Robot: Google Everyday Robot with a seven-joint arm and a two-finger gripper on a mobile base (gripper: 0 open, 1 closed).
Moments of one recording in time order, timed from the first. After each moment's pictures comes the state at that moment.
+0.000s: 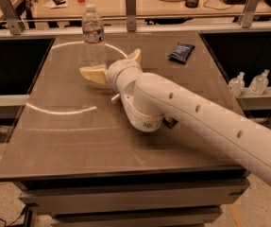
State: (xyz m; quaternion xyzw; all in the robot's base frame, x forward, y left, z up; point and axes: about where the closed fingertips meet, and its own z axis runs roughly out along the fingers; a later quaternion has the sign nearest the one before) arm 0.685 0.058 0.868 -0.18 0.73 0.12 0.65
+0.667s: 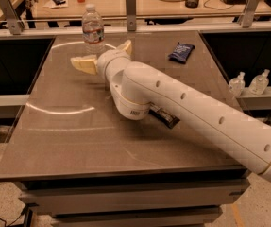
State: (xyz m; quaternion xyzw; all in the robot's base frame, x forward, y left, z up) arm 0.711 0.086 0.883 -0.18 0.72 0.12 0.65
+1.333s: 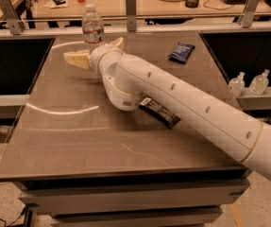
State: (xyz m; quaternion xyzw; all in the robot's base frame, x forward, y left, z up) arm 0.734 0.114 0.883 -0.17 0.73 0.15 0.65
